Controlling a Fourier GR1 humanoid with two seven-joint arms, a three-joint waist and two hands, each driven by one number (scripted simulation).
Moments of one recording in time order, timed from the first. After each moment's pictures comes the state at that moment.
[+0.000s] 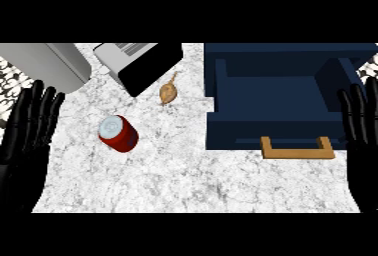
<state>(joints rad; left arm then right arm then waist) 0.01 0.14 -0.03 -2.10 -0.04 -0.01 0.00 -0.01 -0.06 -0.01 -2.10 0.00 -0.03 -0.01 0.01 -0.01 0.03</state>
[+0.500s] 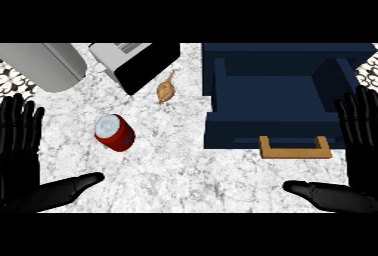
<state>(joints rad) 0.08 0.04 0.07 -2.06 -0.07 0.16 0.15 0.04 -0.07 -0.06 -2.04 -0.02 -0.04 0.08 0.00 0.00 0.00</state>
